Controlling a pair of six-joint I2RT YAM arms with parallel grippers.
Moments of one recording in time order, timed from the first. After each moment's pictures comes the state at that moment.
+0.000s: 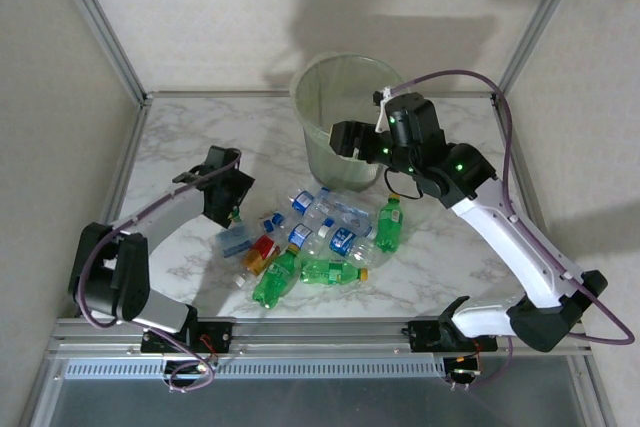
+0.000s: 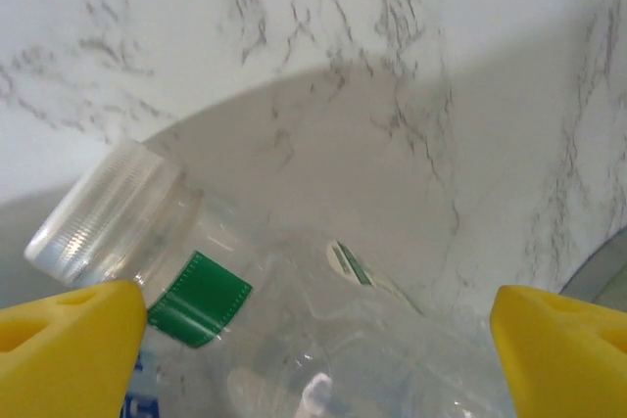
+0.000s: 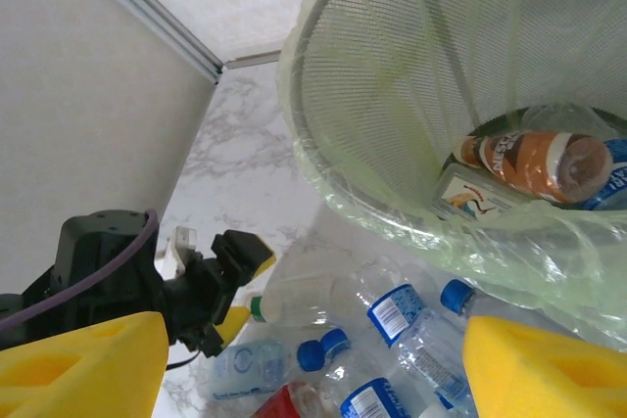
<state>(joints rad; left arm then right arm) -0.24 1.49 0.91 -0.53 -0.03 -1.34 0.73 1.31 1.56 -0.77 0.03 0.62</state>
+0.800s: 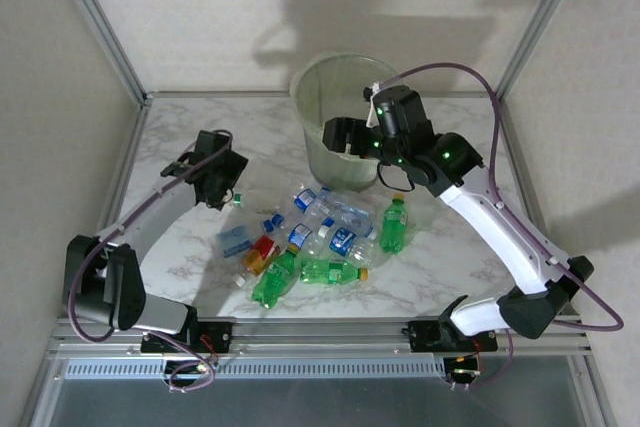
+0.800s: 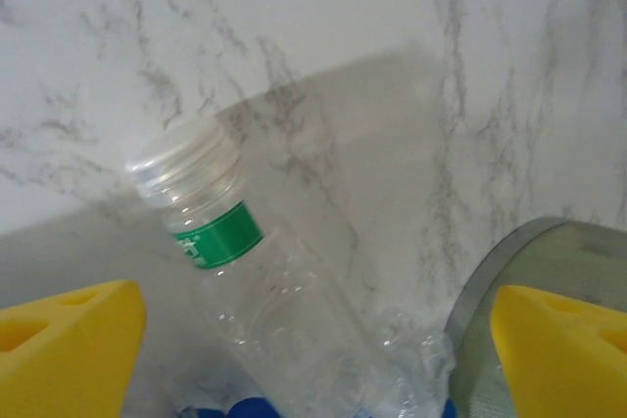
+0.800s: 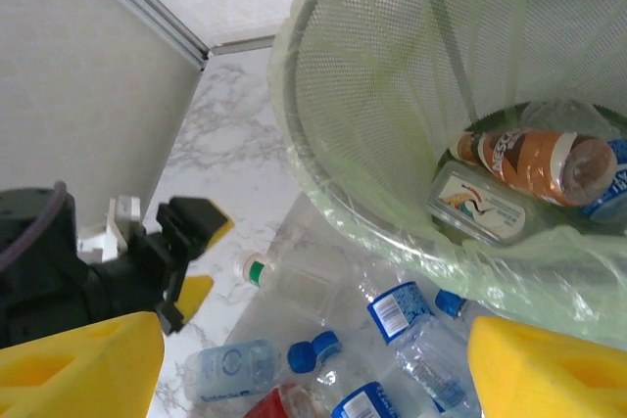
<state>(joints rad) -0.24 1.42 0.99 -0.58 -0.08 -1.30 0.73 1.41 1.66 -0.80 0.02 0.59</state>
